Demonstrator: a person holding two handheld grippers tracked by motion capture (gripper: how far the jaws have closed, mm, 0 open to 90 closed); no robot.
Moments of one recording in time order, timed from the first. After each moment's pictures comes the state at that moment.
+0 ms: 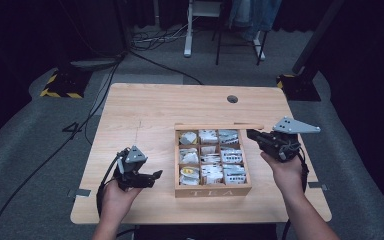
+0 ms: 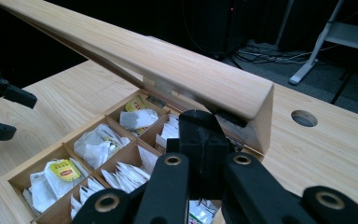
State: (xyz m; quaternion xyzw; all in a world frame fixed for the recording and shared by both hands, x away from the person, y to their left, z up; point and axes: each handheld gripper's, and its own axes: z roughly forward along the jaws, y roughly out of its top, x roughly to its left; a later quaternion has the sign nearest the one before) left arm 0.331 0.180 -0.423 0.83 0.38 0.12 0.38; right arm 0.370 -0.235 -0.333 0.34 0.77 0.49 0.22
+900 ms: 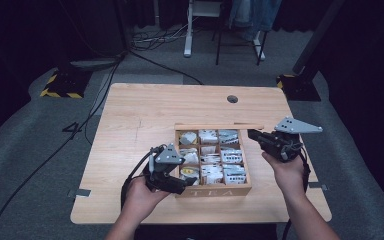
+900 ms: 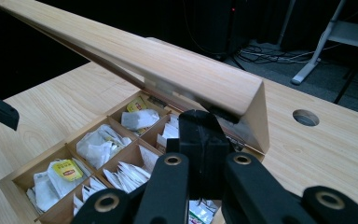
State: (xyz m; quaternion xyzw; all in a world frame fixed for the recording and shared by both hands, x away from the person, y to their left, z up) left arm 0.321 0.098 -0.373 0.87 0.25 0.05 0.42; right arm 0.370 -0.238 -0.333 0.34 0.77 0.49 0.21
